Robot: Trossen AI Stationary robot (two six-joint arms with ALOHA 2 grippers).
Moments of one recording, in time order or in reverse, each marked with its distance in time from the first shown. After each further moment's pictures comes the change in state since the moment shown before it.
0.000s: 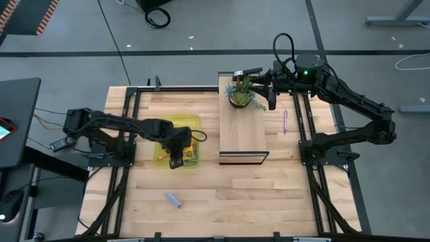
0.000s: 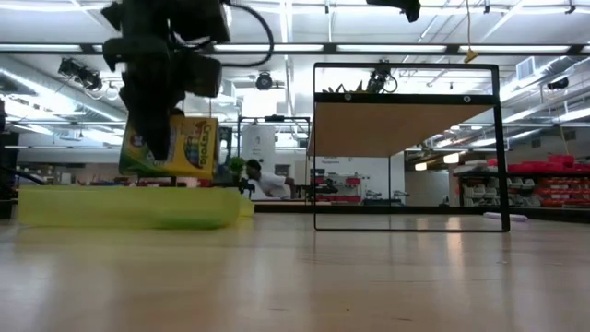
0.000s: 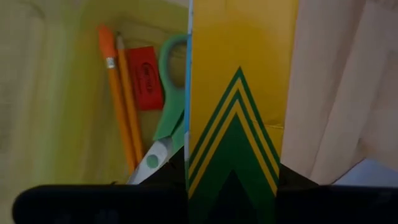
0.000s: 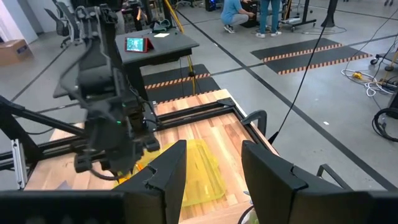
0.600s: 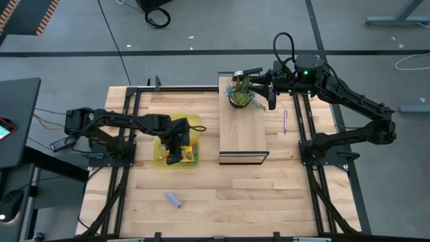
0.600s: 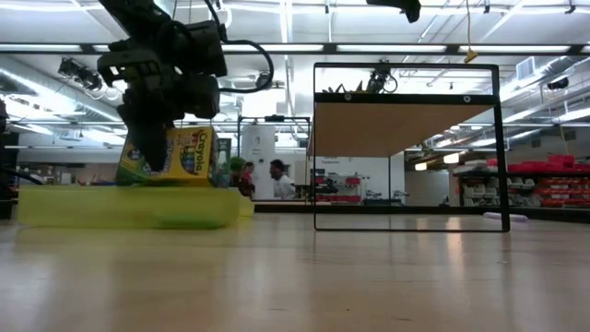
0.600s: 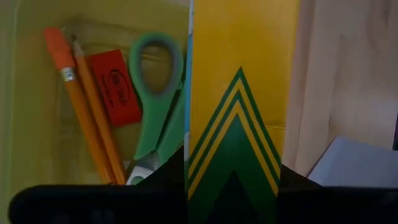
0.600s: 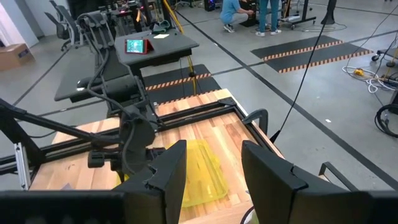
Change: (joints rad) left arm 0.146 0.005 -0.124 0.152 0.275 0.209; right arm 0.000 0.000 0.000 0.001 0.000 0.022
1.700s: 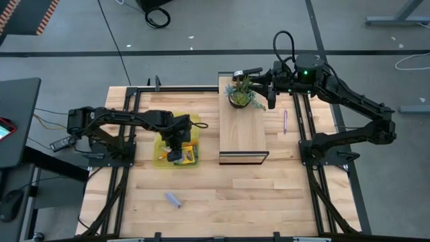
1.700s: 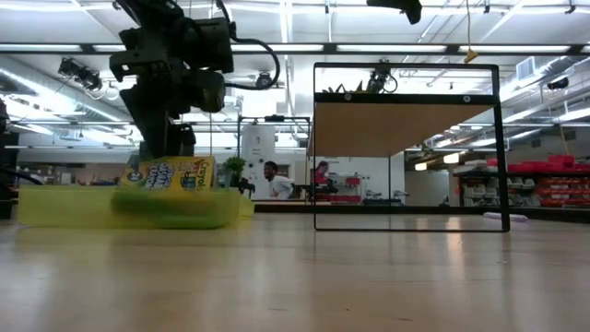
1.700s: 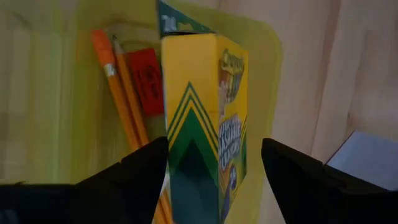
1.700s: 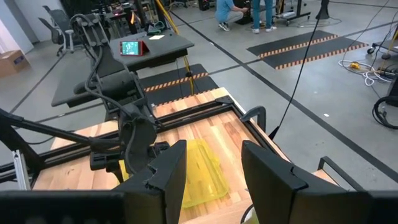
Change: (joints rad) left arm 0.027 0.029 0.104 -0.150 -0.075 0.048; right arm 0.000 0.000 0.000 -0.003 0.019 0.037
